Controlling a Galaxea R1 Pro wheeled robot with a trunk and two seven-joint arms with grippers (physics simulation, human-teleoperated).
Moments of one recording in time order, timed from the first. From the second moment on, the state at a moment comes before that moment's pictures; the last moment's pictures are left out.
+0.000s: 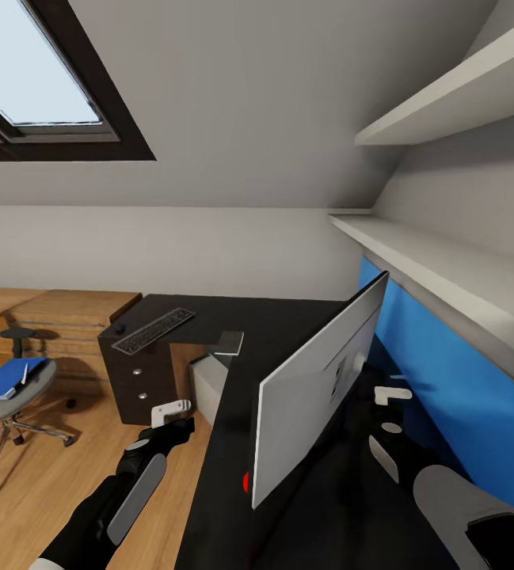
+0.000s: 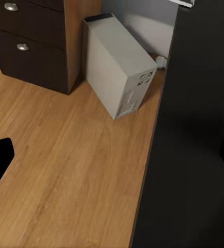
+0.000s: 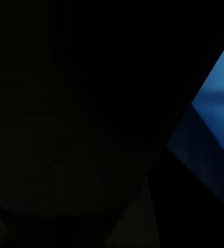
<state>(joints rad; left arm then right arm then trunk) -0.42 0.08 -0.34 -1.16 0.61 0.41 0.50 -0.80 -0.10 0.24 -0.29 -0.23 -0.14 -0.29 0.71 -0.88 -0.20</state>
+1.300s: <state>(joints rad) -0.42 0.08 -0.33 -1.16 0.61 0.41 0.50 -0.80 -0.10 0.24 -0.29 -0.23 -0.15 -0.29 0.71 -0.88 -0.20</state>
